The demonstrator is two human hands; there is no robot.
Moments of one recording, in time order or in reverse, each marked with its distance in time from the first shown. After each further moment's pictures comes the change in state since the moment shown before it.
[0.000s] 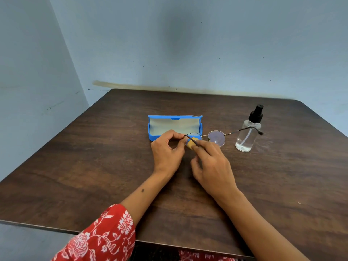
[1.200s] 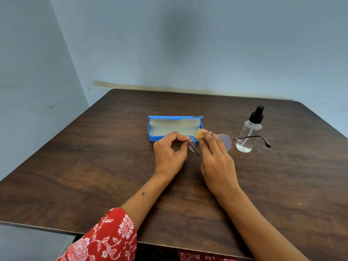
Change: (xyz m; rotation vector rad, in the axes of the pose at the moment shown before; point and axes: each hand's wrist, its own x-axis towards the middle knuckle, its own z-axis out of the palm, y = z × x) left_hand -0.004 0.000 0.003 -0.030 -0.022 0.024; right_hand 0.003 0.011 0.007 -0.256 0.058 -0.054
